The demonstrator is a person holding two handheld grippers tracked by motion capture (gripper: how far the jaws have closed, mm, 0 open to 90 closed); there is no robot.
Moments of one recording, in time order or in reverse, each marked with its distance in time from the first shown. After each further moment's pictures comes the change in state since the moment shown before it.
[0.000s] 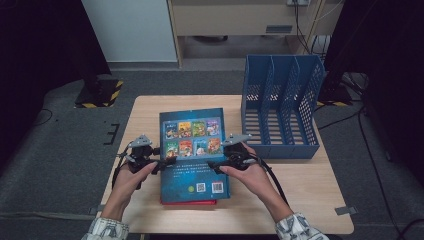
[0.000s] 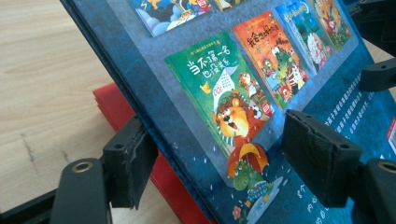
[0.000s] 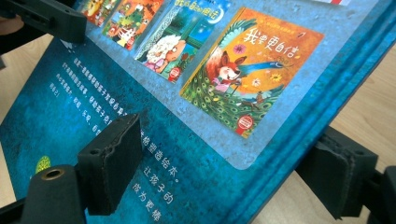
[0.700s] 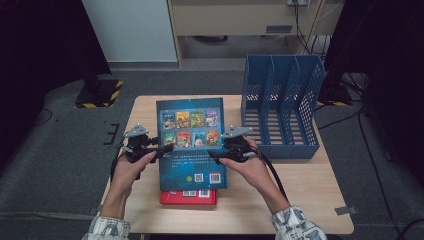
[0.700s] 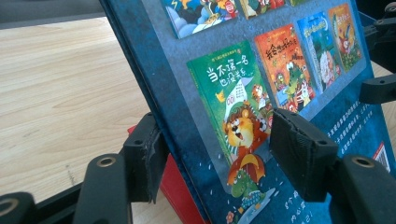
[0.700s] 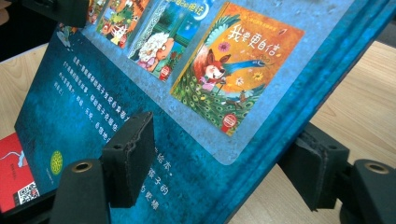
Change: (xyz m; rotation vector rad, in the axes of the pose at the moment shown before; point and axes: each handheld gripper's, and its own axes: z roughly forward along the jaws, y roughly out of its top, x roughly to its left) left arm 0.004 0.025 -0.011 -0.055 0.070 -0.005; right arm -0.007 0.020 -0.006 -0.058 -0.053 -0.044
